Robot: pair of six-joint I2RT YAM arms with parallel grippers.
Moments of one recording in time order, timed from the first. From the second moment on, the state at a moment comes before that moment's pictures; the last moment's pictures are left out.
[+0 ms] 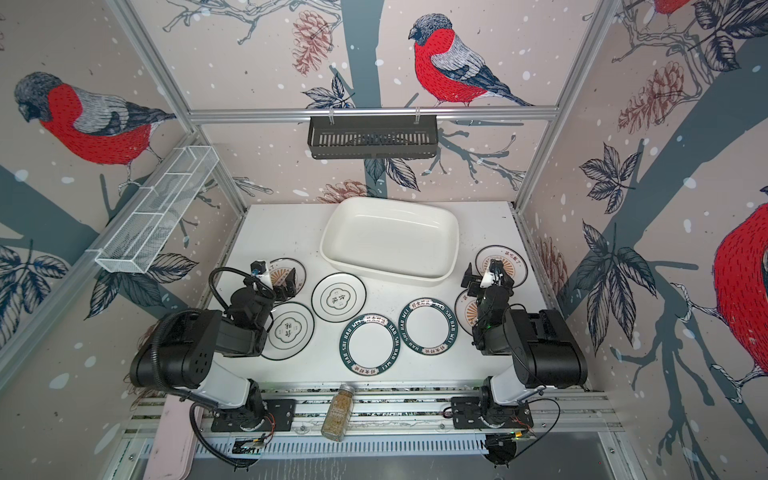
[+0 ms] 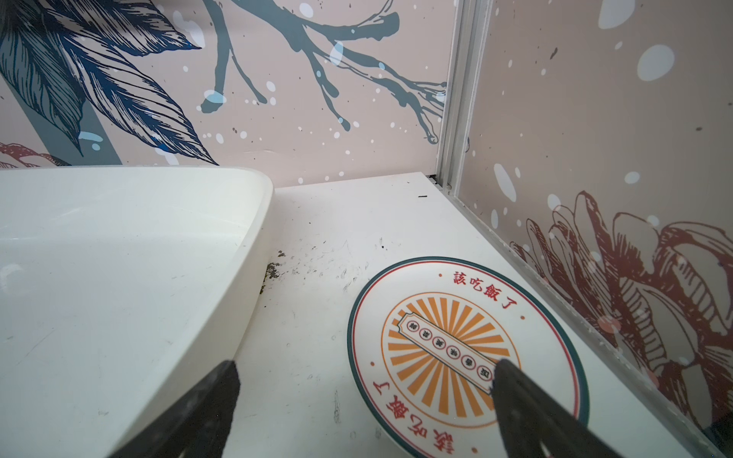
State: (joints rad) left arm 0.04 1.56 0.21 1.22 0.13 0.01; right arm 0.02 1.54 0.20 1.24 0.16 0.03
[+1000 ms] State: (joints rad) left arm 0.04 1.50 0.23 1.17 0.13 0.01; right arm -0.03 1.26 0.51 0.56 0.24 0.24
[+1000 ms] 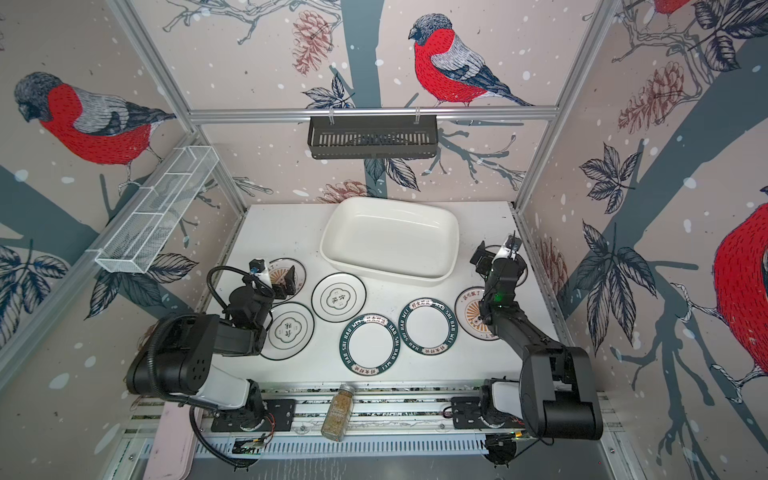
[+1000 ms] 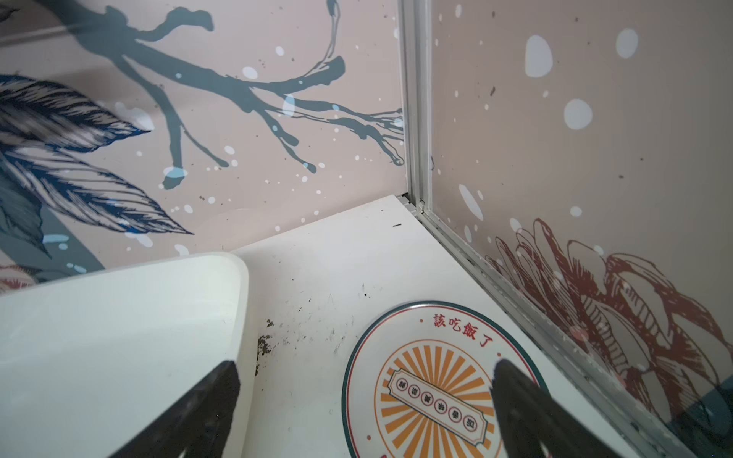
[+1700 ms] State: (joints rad) left arm 0.04 1.25 0.51 0.54 0.21 0.16; right arm -0.50 1.25 0.53 0.13 -0.31 0.61
